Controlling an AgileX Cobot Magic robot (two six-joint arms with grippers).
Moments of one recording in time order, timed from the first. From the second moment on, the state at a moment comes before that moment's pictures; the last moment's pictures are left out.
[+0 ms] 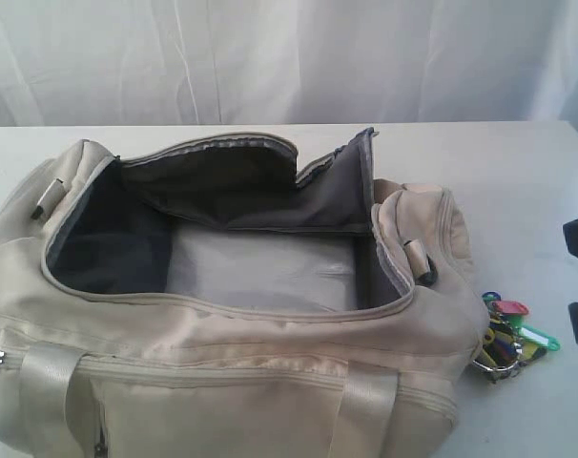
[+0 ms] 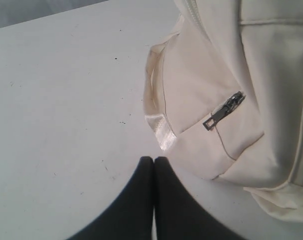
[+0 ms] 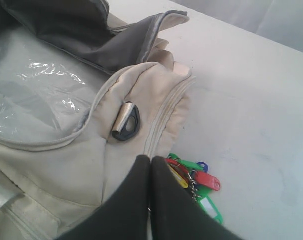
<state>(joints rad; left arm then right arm) -0.03 0.00 0.02 -0.12 0.42 0.31 0.70 0.64 -0.67 -0.26 0.70 0.19</state>
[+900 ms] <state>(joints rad) -0.02 0.00 0.02 -0.12 0.42 0.31 0.70 0.64 -0.67 -0.26 0.70 0.19</state>
